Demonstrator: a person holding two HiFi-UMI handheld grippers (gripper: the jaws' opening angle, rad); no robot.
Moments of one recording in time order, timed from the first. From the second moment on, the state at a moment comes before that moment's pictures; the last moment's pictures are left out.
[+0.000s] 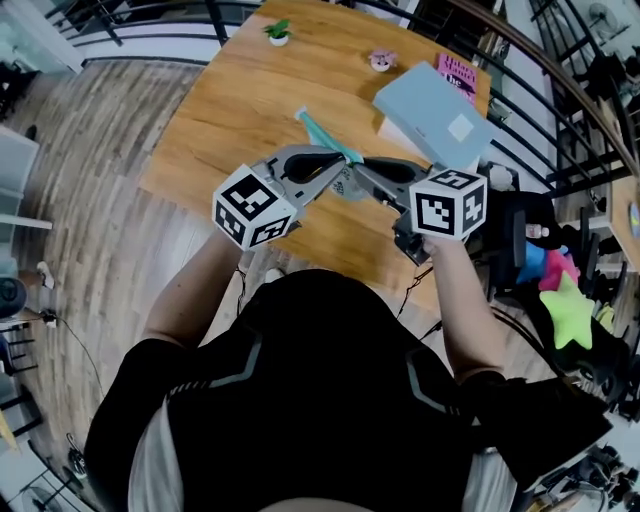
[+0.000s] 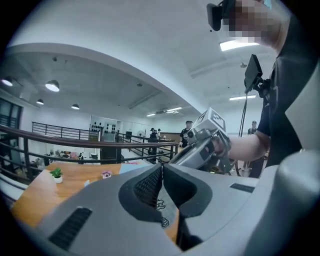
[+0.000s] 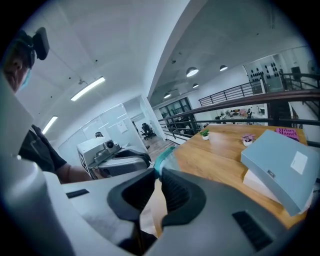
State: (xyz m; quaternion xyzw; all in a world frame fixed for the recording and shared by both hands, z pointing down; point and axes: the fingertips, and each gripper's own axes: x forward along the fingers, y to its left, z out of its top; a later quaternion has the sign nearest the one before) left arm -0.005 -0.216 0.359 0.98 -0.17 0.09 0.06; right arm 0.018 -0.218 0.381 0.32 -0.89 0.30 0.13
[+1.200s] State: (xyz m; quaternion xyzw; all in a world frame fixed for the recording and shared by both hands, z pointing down) left arm -0.038 -0.251 0.376 0.94 -0.28 0.12 0.13; right arm 0.051 -0.206 0.402 0.27 -0.91 0.28 0.16
